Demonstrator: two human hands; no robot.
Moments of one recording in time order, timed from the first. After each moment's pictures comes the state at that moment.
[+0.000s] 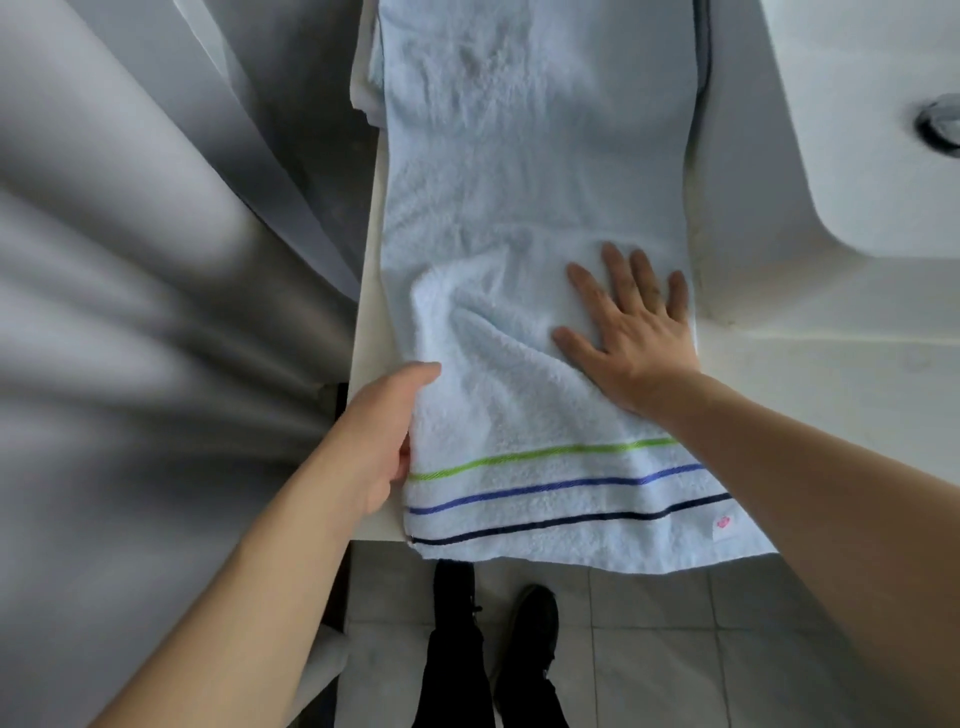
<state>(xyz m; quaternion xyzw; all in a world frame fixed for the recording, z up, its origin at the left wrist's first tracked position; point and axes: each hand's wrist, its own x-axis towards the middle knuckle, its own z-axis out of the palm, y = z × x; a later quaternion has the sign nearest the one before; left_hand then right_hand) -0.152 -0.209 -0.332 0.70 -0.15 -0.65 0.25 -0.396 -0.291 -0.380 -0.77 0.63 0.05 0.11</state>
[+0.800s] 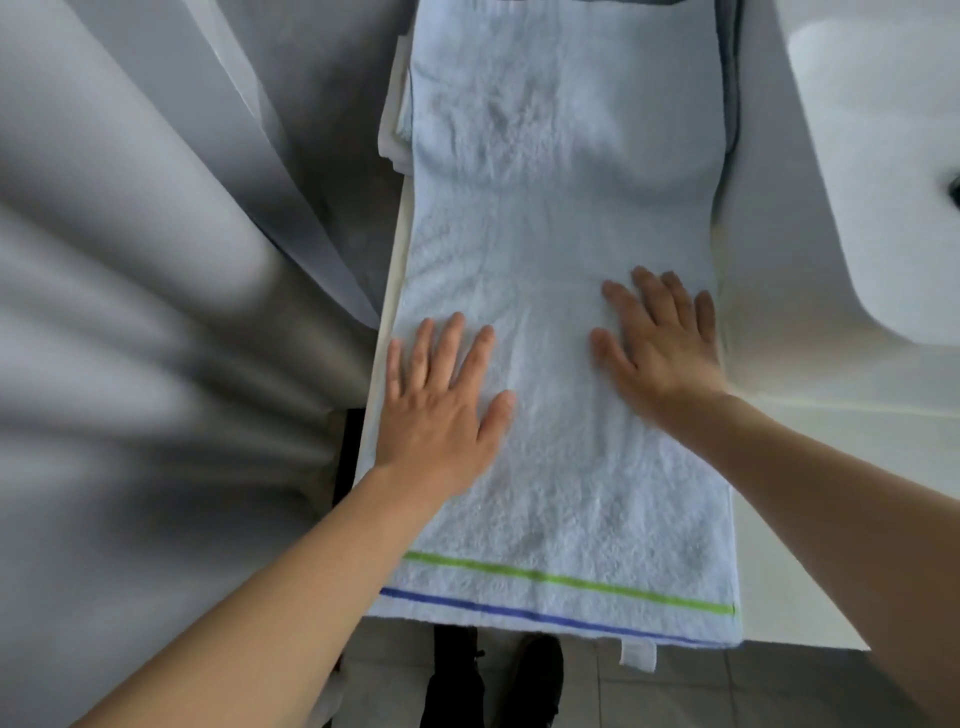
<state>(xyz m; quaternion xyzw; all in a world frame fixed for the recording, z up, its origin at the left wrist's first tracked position) -0.162 -0.256 -0.376 0.68 -0.73 -0.10 -0.02 -0.400 -0.337 -0.380 -0.76 0.64 -0.01 0.11</state>
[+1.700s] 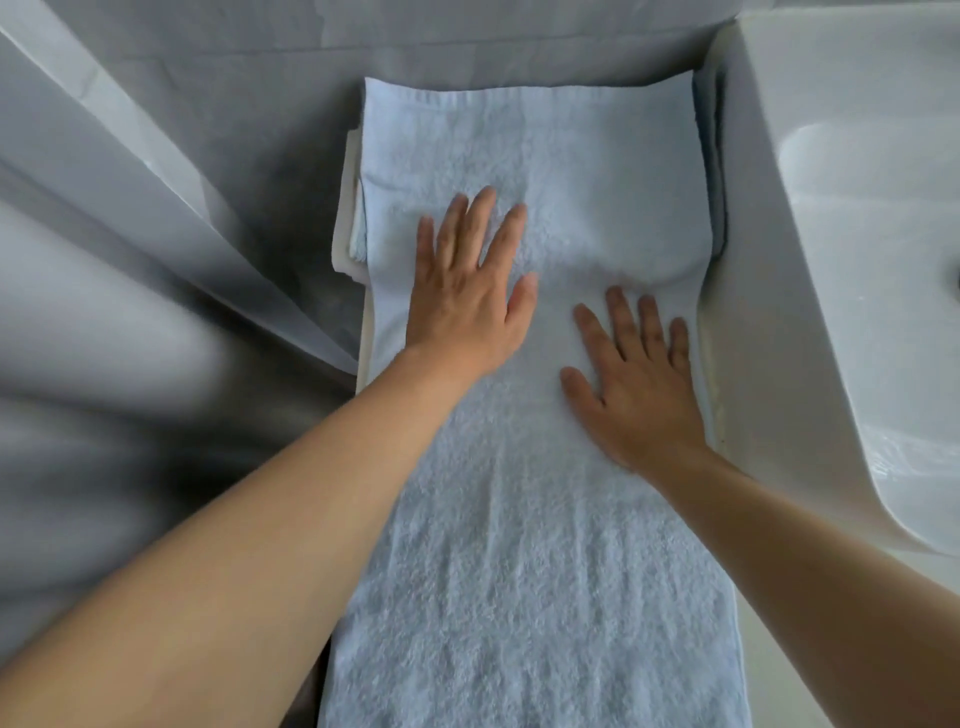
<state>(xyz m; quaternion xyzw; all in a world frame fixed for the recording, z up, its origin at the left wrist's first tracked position) -0.193 -0.486 -0.336 0.62 -0.78 -0.04 0.09 -0.387 -0.426 -0.380 -0.75 0.65 0.01 0.10</state>
